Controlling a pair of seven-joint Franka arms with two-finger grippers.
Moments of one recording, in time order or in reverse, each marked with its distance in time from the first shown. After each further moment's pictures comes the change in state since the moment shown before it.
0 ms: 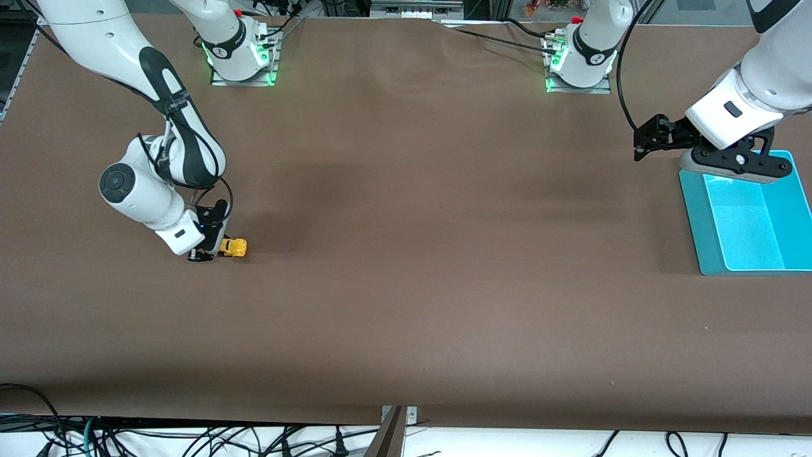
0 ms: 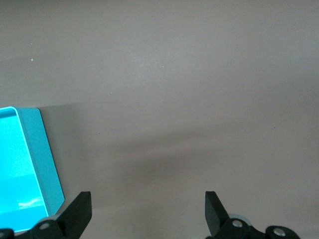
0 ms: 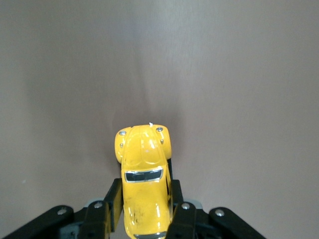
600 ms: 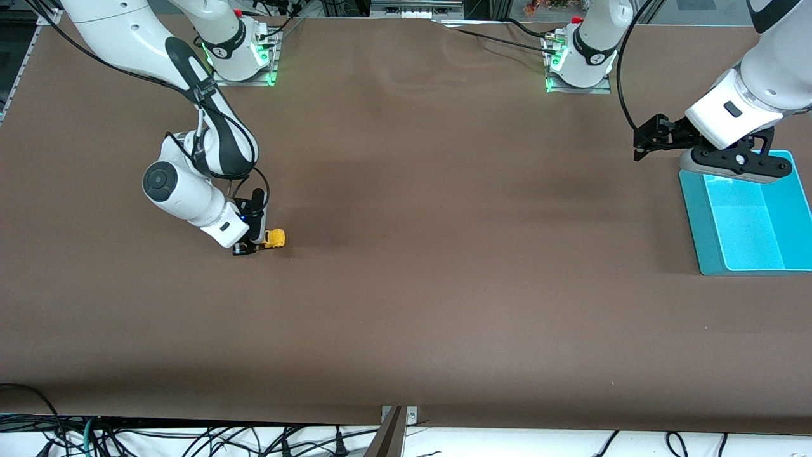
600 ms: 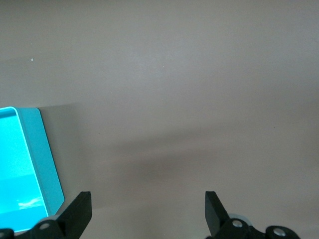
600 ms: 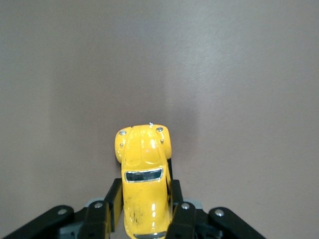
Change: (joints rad) left arm 0.000 0.000 0.000 0.000 0.000 0.000 0.000; right arm 0.008 0.010 0.124 0.000 -0.001 -0.036 -0.004
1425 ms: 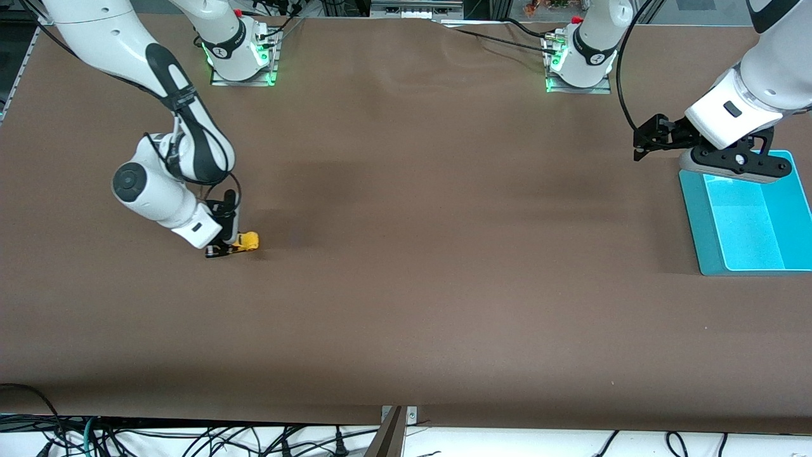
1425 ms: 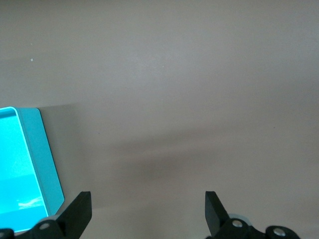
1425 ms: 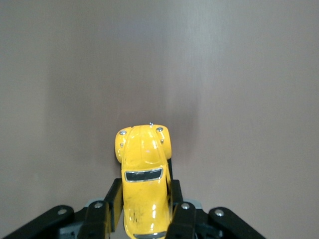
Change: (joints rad) left arm 0.000 0.000 0.000 0.000 0.000 0.000 0.000; right arm -0.046 -0.015 -0.102 -0.022 0.001 0.025 -0.188
